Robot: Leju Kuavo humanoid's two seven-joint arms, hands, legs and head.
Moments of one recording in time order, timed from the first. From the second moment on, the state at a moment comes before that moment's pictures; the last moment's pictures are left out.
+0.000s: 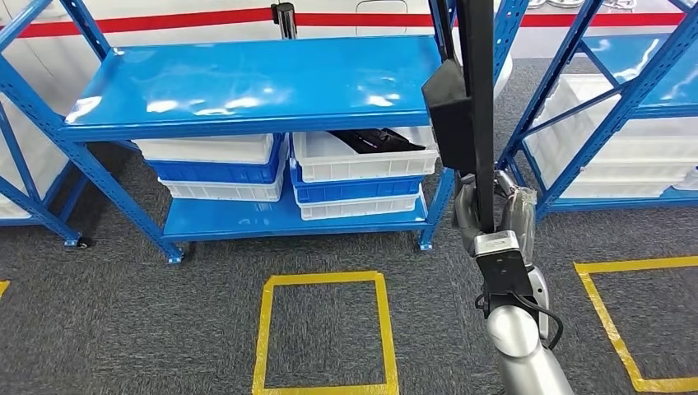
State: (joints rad) left arm -0.18 -0.24 1.16 -0.20 -0.81 -0.04 -0.37; right arm -0.18 -0.11 0.27 -1.74 0.46 -0.38 -0.32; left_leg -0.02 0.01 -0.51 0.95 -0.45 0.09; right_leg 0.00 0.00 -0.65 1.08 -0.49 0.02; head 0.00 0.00
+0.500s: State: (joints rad) left arm -0.18 -0.24 1.17 -0.20 -0.79 -0.03 -0.38; right arm -0.17 -0.08 0.27 -1.72 0.46 -0.37 -0.33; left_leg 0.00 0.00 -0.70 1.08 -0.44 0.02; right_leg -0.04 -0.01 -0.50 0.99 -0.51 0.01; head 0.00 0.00
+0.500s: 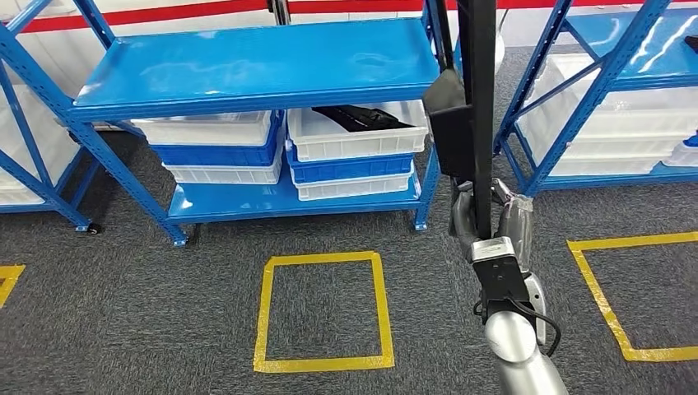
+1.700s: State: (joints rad) left arm -0.19 -0.14 1.19 -0.21 -0.77 -0.23 -0.48; right arm -0.22 -0.01 0.24 -1.68 0.45 -0.36 -0.38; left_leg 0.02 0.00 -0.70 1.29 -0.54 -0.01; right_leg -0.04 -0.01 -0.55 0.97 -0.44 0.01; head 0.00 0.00
